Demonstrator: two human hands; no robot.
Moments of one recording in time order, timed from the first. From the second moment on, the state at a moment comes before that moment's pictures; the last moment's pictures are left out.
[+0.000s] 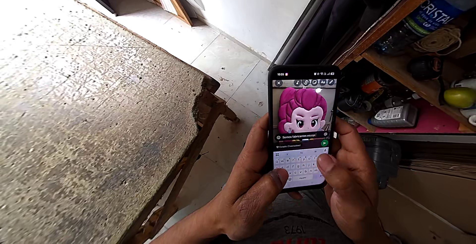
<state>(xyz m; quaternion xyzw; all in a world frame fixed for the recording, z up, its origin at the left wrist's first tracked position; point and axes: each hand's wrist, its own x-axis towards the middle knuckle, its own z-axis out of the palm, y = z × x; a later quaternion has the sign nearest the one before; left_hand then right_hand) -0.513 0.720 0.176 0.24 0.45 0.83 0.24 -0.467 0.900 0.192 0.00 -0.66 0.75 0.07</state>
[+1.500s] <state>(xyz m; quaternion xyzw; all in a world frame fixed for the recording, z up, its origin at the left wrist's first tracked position) -0.510 0.720 0.176 0.23 0.43 0.84 0.24 -0.462 0.902 0.190 0.02 -0.67 0.74 0.07</state>
